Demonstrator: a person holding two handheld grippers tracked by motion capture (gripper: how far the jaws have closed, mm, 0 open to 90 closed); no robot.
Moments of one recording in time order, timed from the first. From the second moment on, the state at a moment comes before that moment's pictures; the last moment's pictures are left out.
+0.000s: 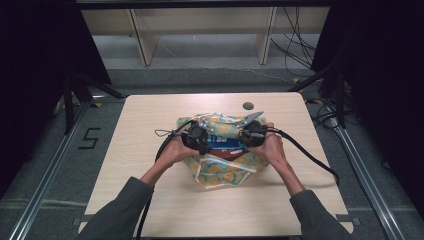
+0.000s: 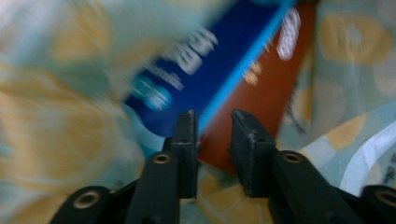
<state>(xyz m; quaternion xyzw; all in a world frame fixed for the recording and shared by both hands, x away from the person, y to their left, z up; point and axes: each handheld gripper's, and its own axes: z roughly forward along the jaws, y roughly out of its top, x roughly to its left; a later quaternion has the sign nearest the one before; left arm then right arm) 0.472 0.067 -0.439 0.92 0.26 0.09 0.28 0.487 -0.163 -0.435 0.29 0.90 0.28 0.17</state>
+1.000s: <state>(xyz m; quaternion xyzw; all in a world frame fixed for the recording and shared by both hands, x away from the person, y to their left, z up) 0.496 0.048 -0.431 0.90 0.29 0.12 0.32 0.489 -0.177 -0.426 0.33 0.89 0.28 0.13</state>
